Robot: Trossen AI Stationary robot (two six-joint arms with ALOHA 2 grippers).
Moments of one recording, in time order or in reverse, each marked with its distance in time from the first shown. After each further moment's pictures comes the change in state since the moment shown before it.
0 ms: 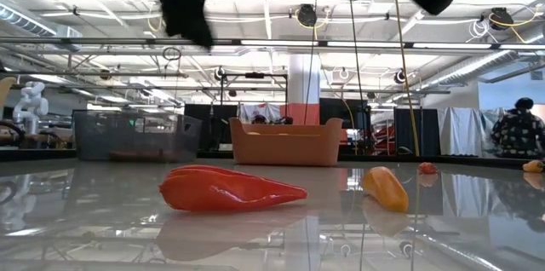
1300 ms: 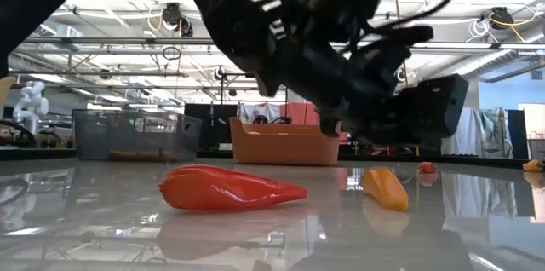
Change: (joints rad) left arm -0.461 1.180 0.473 1.115 -0.485 -0.058; right arm 0.239 -0.018 0.232 -0.718 0.113 0.467
